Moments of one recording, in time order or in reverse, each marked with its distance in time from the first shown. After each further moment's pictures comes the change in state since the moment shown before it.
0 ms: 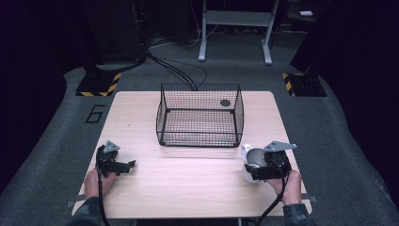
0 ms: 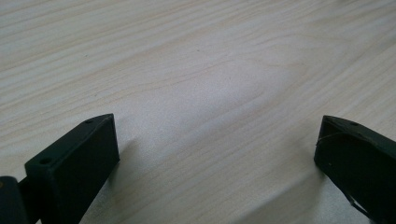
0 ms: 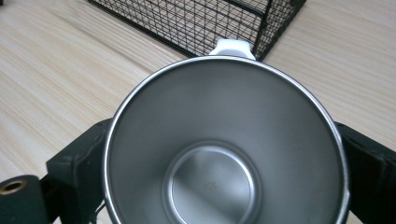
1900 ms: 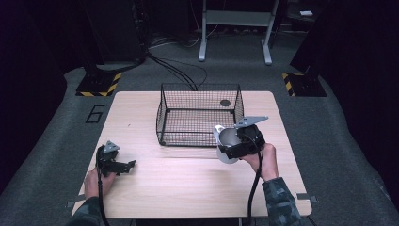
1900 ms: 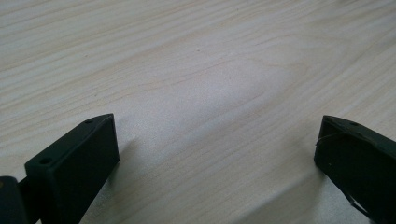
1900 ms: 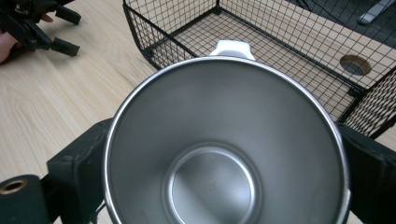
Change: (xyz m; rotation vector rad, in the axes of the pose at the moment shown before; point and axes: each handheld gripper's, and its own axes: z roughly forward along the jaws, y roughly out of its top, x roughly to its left) left arm 0.000 0.000 0.000 -0.001 0.000 0.000; right arm 0.033 0.094 0.022 -0.041 0.142 -0.116
